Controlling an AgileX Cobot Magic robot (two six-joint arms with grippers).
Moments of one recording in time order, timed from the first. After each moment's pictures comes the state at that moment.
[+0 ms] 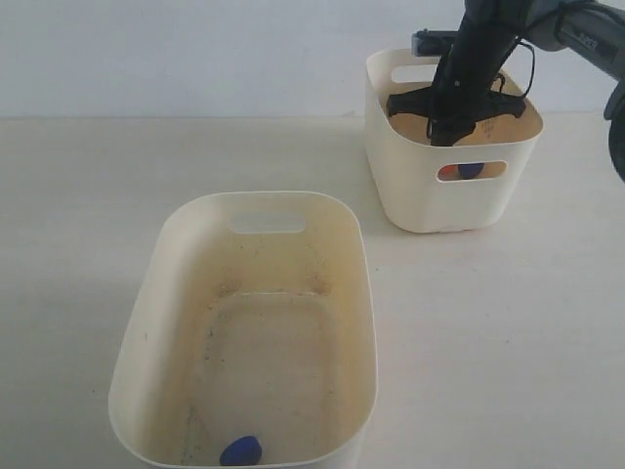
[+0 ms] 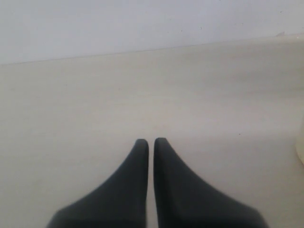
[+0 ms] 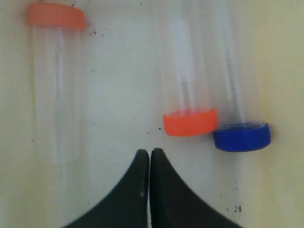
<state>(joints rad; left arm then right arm) -0.04 0.00 0.00 0.11 0.35 -0.03 0.10 2.51 -2.34 0.04 1.22 0.13</state>
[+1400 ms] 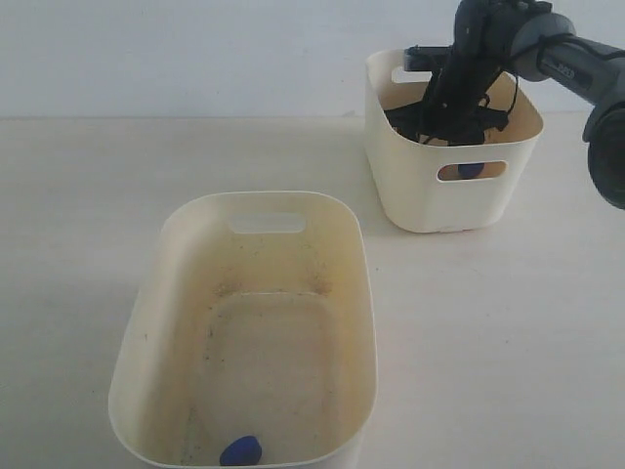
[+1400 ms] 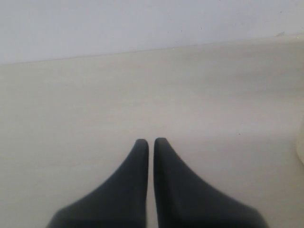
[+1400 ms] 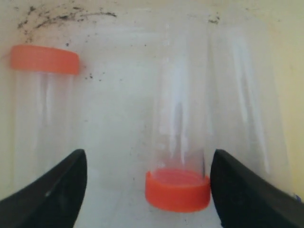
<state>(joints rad) -0.04 0.00 0.00 0.11 0.35 -0.03 0.10 2.58 -2.35 0.04 1.05 0.11</state>
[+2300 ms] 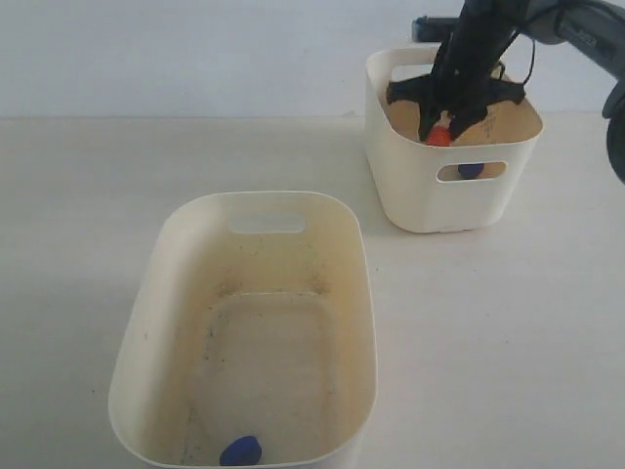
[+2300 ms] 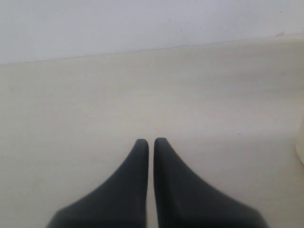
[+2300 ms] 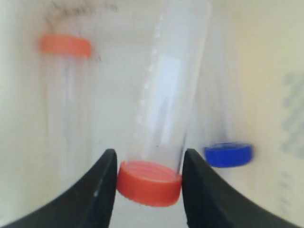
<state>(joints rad) -0.04 0.00 0.00 0.11 0.35 -0.03 0.10 2.50 -2.40 0.02 1.21 0.14</state>
